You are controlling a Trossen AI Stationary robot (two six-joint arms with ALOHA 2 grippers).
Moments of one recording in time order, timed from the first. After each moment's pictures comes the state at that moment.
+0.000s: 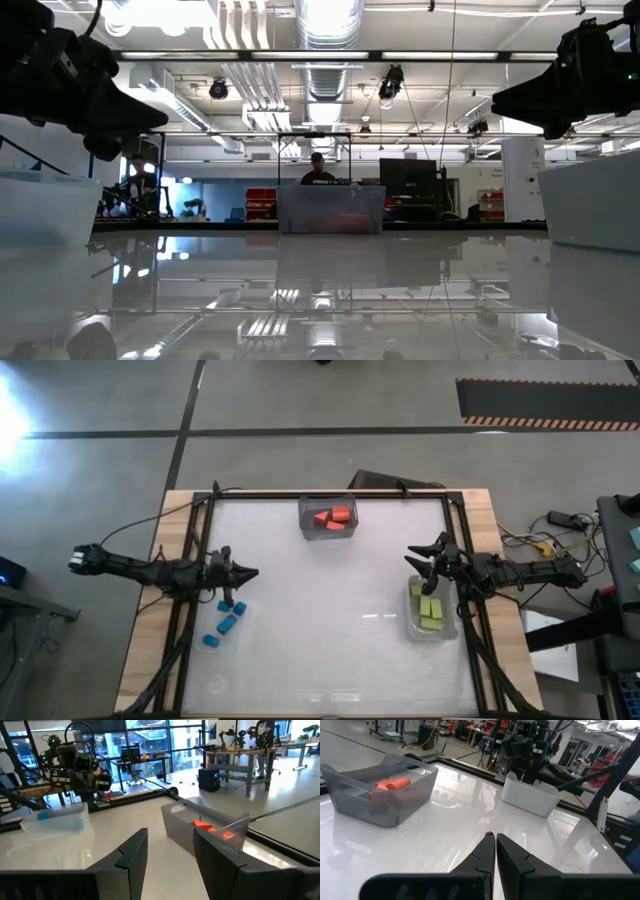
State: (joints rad) left arm -0.19 0.27 0.01 0.10 -0.39 -0.36; right arm 0.07 0.10 0.01 0.07 0.45 0.10
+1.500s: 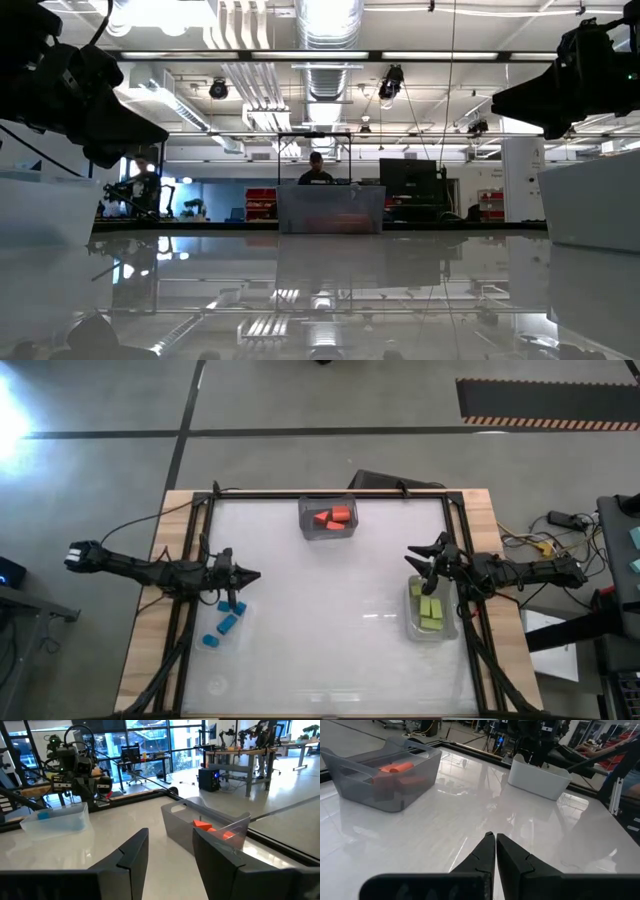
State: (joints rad) left arm -0.19 0.37 0.01 0.10 -0.39 -0.36; right arm 0.07 0.10 0.01 0.06 0.45 0.10
